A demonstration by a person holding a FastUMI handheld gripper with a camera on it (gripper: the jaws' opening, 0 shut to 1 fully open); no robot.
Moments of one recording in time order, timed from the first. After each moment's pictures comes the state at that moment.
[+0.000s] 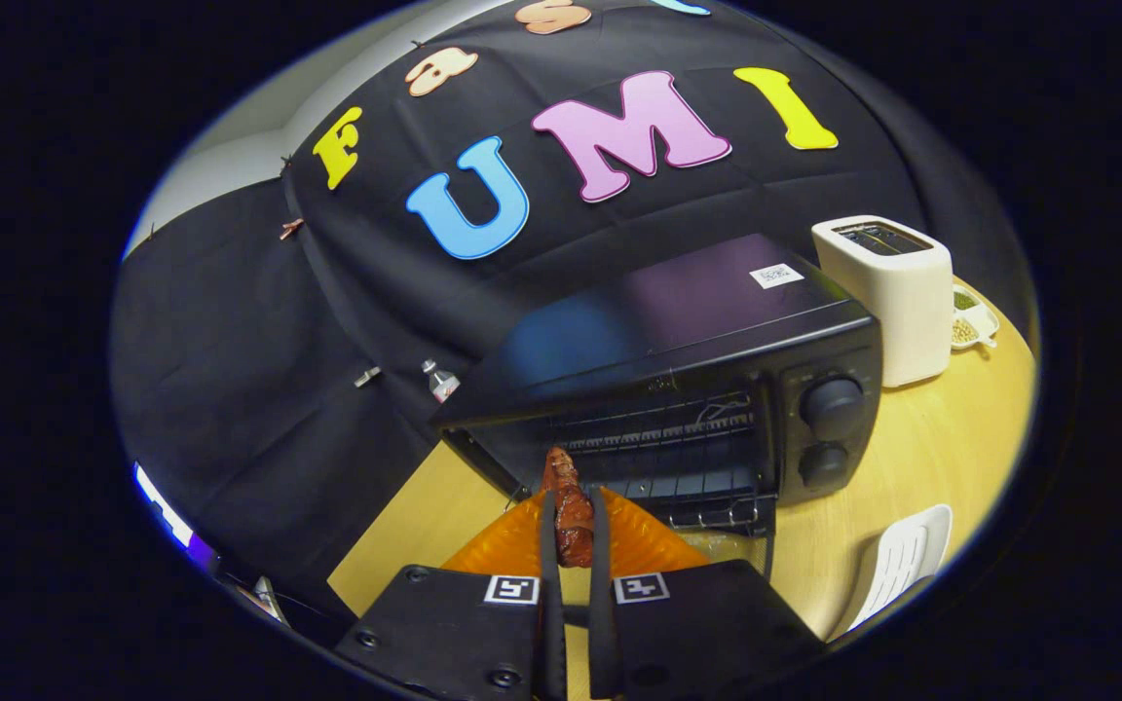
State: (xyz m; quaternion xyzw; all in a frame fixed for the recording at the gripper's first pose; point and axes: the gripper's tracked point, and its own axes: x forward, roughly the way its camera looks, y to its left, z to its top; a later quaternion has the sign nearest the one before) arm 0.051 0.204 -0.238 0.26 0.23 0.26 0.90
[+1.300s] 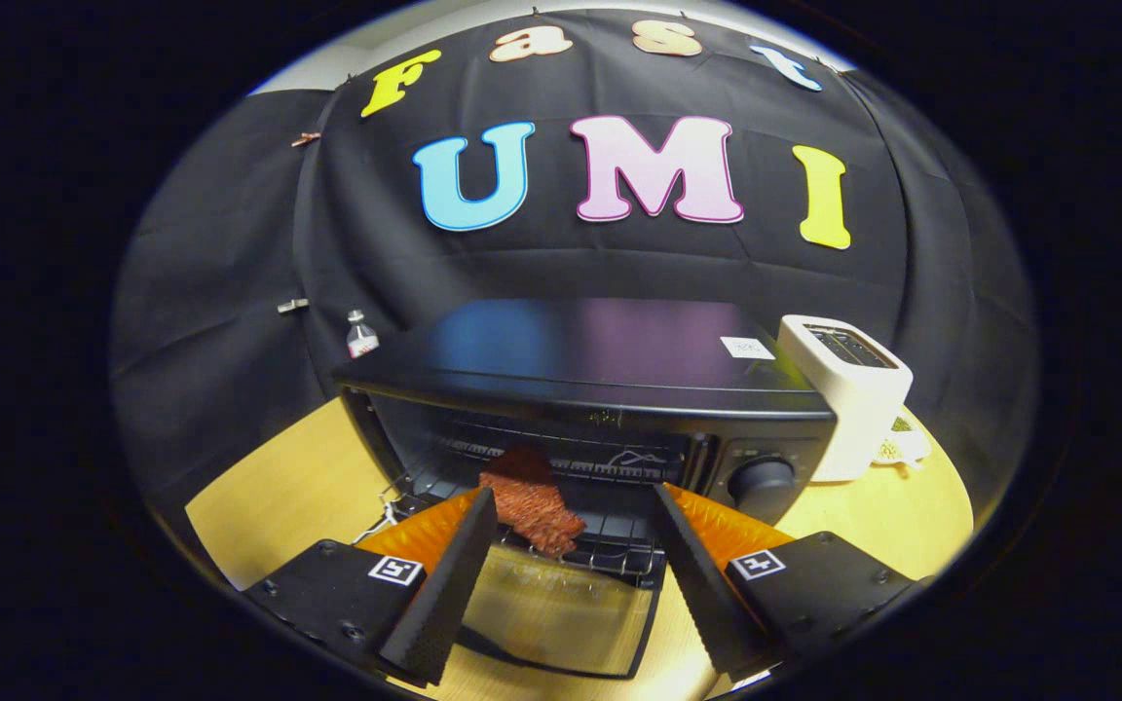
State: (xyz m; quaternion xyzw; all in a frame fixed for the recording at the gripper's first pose) arm 0.050 0.164 -0.244 0.07 0.19 0.19 0.96
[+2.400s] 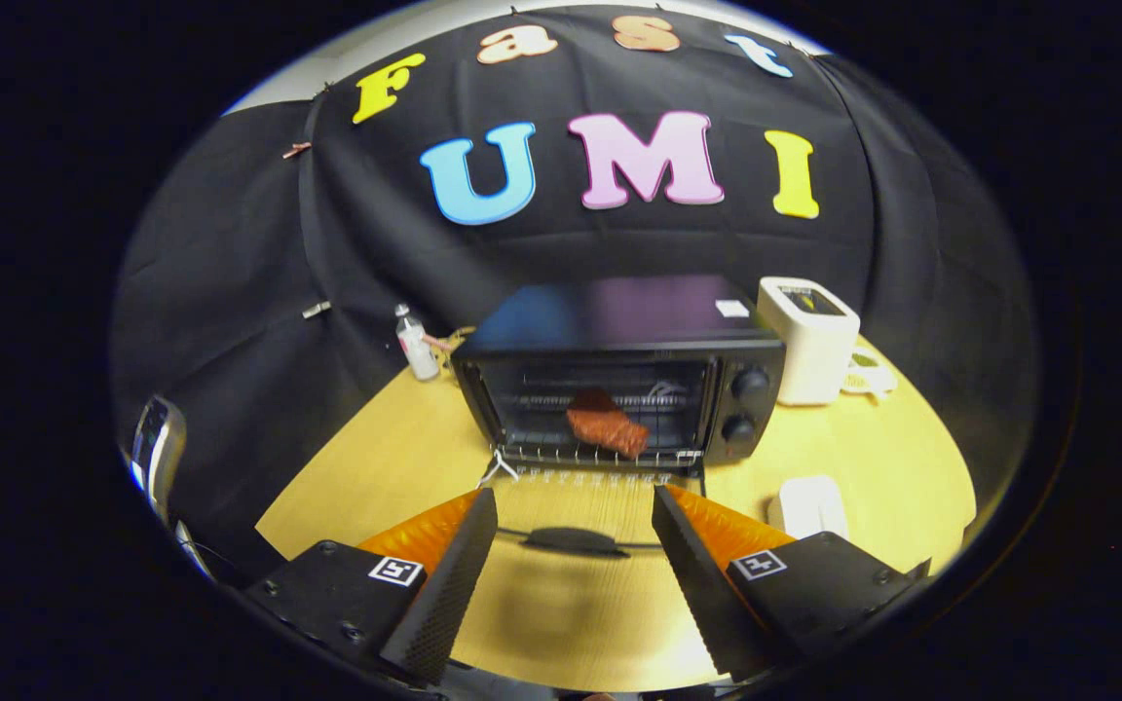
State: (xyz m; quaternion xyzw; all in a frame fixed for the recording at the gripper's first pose) arm -0.085 0.201 -0.232 0.09 0.29 0.16 0.94
